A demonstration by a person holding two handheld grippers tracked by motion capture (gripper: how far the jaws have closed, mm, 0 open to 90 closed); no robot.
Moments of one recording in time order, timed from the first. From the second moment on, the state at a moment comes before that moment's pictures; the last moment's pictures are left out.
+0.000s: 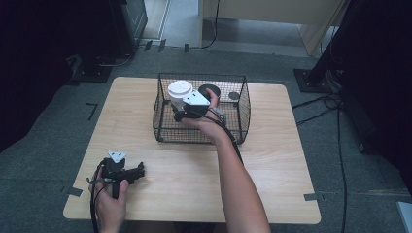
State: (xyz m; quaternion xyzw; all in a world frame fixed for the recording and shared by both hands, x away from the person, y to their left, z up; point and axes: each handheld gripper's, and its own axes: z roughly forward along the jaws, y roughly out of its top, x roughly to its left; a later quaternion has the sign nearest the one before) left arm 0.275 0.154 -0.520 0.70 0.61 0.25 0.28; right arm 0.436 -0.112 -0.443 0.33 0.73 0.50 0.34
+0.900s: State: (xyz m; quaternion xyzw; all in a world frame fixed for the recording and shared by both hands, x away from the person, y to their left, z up) left arm 0.275 0.154 -0.520 0.70 0.61 0.25 0.27; right arm 0.430 -0.136 -0.432 0.31 0.72 0.52 0.35
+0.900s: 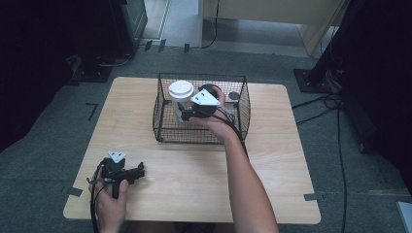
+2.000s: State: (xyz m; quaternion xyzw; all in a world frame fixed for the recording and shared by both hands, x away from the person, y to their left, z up) left arm 0.275 0.154 -0.520 0.70 0.61 0.25 0.28; right arm 0.396 -0.182 -0.403 0.32 0.69 0.54 0.36
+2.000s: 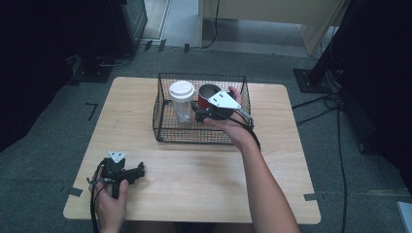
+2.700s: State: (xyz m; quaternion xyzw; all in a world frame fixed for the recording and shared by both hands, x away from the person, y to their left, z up) left arm 0.275 0.154 -0.521 0.70 0.61 0.25 0.28; right arm 0.325 -0.238 -0.414 0.34 0.68 0.54 0.37
